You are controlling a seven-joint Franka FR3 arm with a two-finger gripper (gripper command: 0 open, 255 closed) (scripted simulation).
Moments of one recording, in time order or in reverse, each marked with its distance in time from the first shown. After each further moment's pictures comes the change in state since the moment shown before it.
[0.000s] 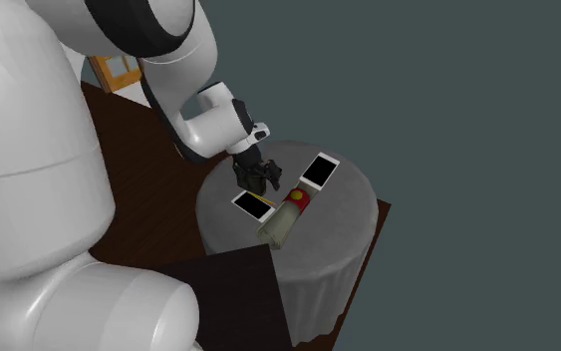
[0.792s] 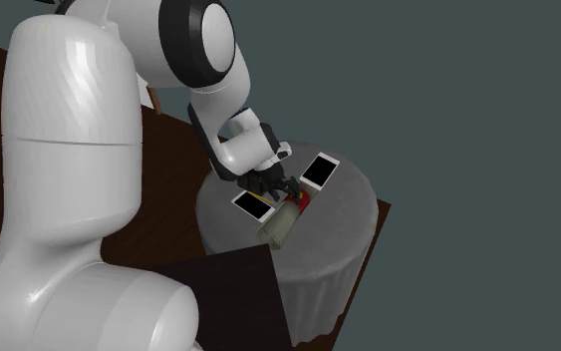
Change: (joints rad) arm -0.020 0.298 -0.093 0.205 -0.067 0.083 0.141
